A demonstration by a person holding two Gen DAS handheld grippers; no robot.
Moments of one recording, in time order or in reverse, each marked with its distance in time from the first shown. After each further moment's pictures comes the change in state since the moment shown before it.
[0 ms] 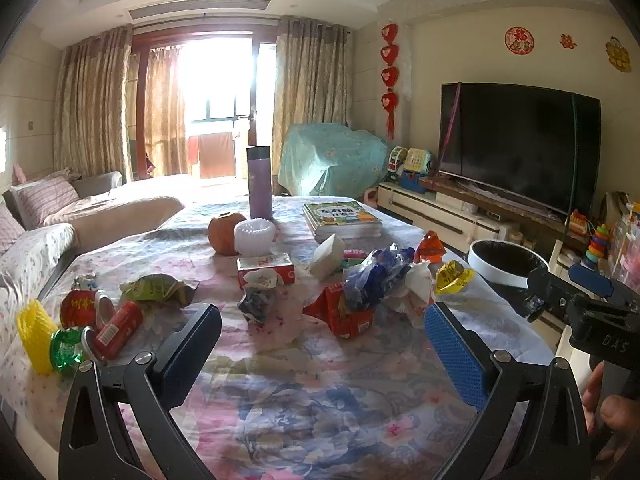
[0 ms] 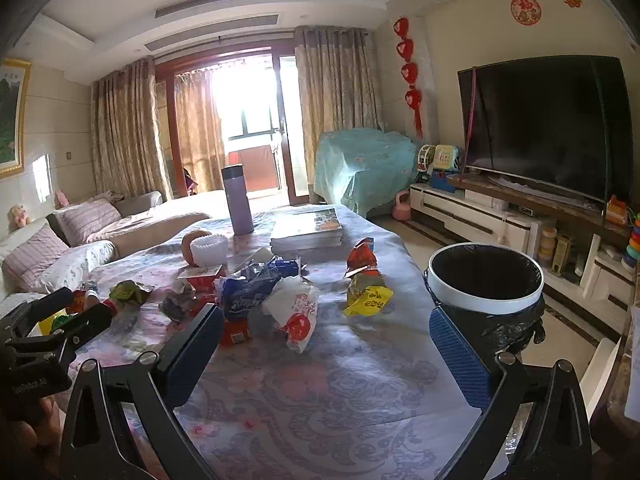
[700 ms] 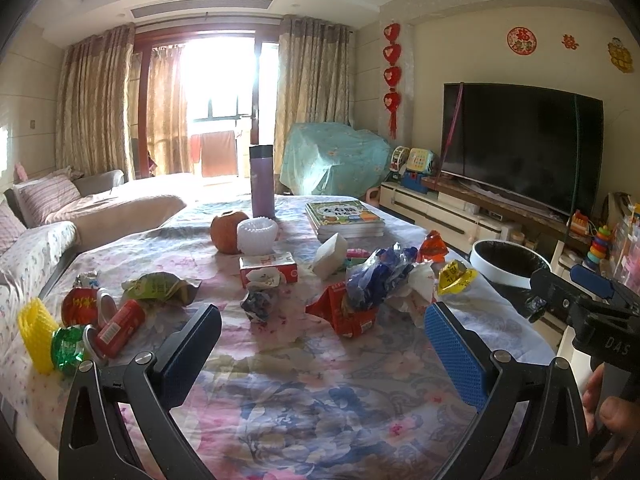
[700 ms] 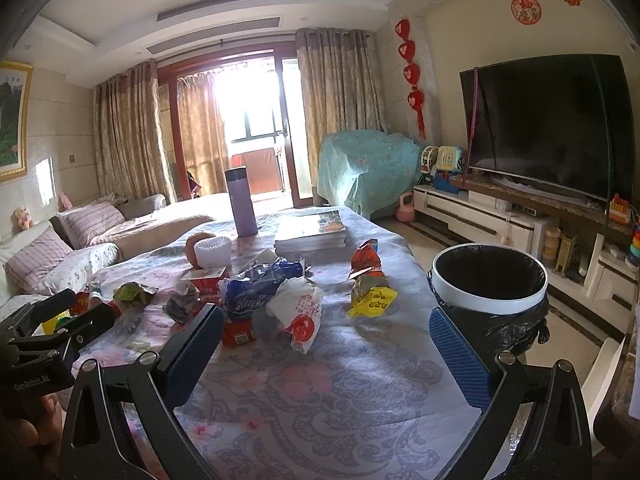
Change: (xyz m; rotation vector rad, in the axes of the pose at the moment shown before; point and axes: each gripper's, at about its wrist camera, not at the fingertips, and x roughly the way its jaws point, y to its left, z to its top) left arm 0.000 -0.001 -0.003 0.003 -0.005 0.006; right arm 0.002 0.003 -0.005 -0.005 -0.013 0.008
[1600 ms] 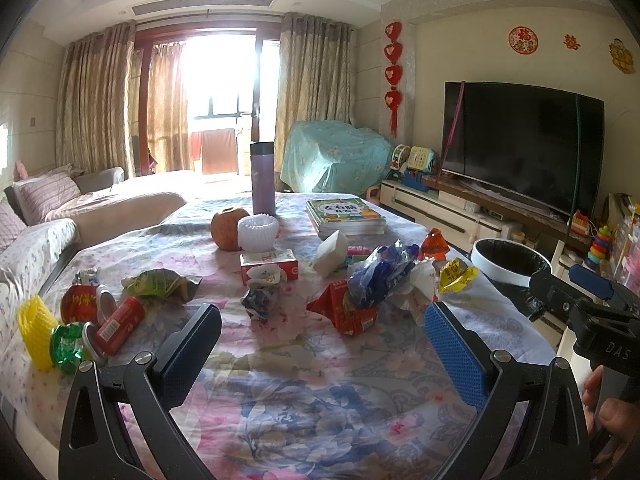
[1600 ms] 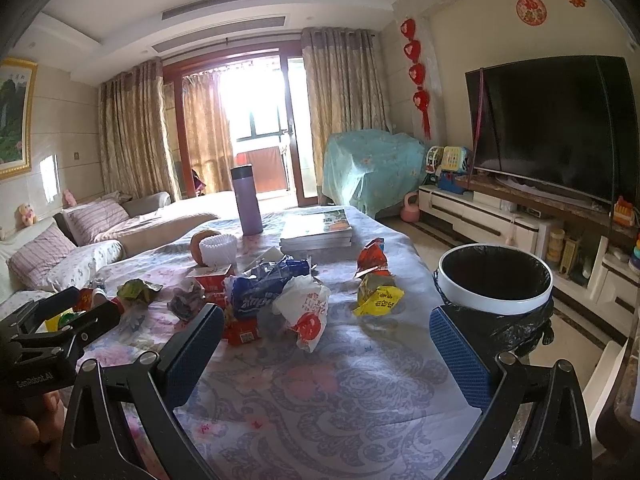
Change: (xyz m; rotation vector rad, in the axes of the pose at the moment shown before) left arm 0.003 -0.002 -0.002 -0.003 0.006 0.000; right arm -0.001 0.000 -0.001 -0.002 0.000 0.022
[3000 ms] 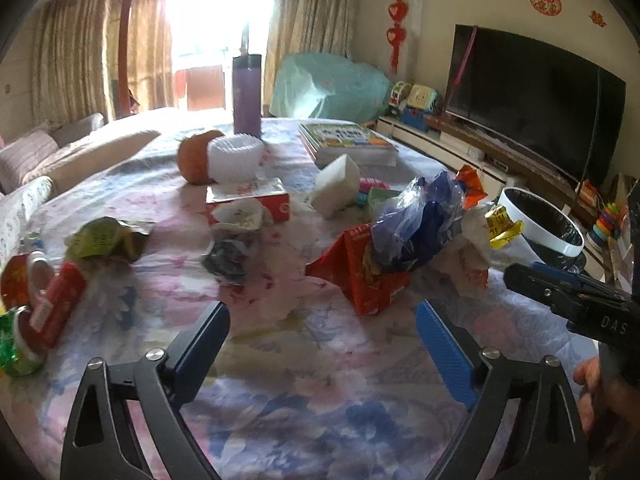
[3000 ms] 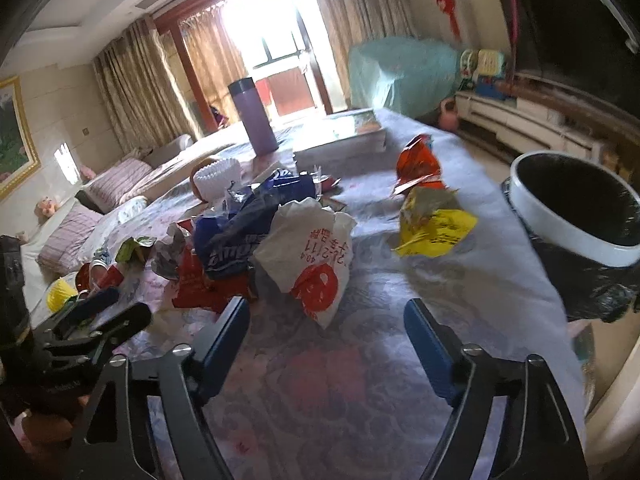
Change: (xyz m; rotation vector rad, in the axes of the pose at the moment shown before) left arm 0.129 0.026 0.006 -0.041 0.262 -0.061; right arm 0.120 -0.020 -0.017 0.100 0.350 0.179
